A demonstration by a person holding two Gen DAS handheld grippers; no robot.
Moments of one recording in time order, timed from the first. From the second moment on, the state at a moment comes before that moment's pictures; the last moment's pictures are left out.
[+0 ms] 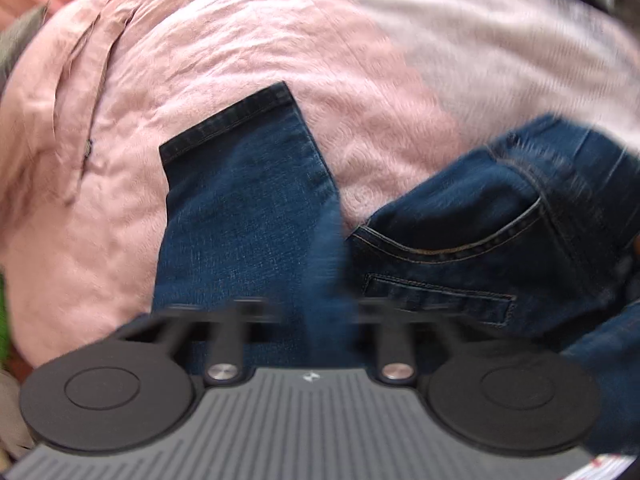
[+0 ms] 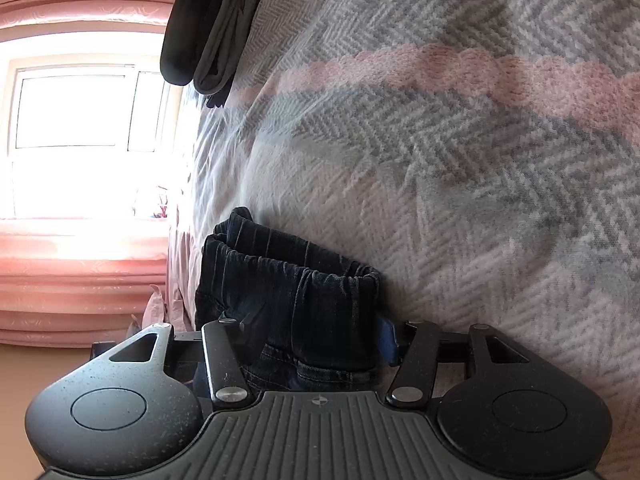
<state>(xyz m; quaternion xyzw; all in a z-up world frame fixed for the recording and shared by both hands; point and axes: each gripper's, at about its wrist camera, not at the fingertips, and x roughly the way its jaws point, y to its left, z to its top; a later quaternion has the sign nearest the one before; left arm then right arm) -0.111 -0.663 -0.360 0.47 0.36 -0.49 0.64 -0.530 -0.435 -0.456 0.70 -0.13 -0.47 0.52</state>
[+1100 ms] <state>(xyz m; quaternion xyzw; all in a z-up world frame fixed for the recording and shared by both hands) 0.216 -0.324 -0.230 0.07 0.47 -0.27 0.84 -0.494 -0.552 -0.336 0.68 -0.12 -0.45 0.57</state>
